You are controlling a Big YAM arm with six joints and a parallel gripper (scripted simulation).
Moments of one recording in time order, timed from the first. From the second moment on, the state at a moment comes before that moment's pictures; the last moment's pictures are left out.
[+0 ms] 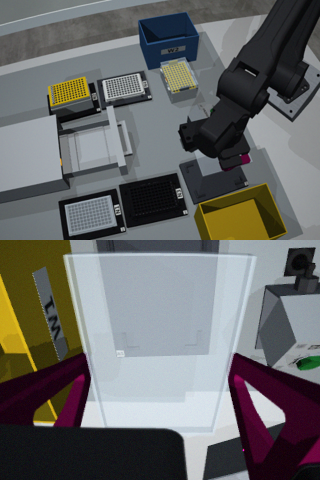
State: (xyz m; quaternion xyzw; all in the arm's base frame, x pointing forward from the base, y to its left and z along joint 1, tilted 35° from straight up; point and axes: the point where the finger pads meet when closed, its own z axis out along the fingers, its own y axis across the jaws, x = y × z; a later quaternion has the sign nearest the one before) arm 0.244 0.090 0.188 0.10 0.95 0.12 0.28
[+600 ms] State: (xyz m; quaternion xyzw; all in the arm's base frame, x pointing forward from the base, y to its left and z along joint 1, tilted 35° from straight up) arm 0.282 0.084 0.214 0.12 0.94 0.12 0.28
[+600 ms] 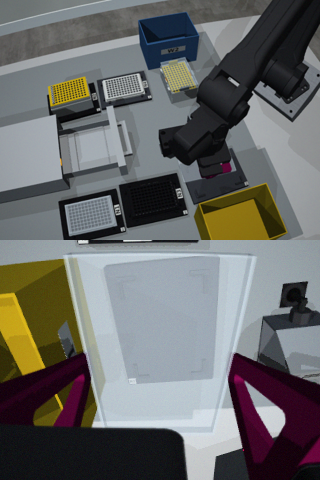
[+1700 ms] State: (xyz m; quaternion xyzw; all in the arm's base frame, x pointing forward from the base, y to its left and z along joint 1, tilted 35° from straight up) arm 0.346 0.075 0.257 0.12 0.94 0.12 0.28
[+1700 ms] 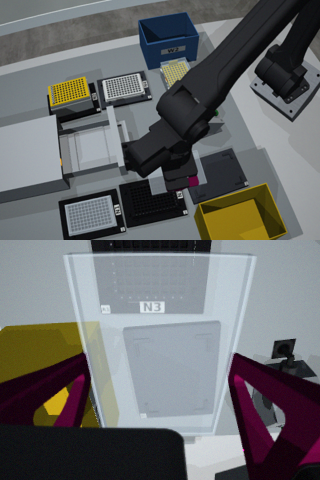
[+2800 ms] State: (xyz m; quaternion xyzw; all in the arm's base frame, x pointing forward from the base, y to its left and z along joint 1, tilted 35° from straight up) arm 0.396 0.067 0.289 0.12 0.95 0.12 0.28
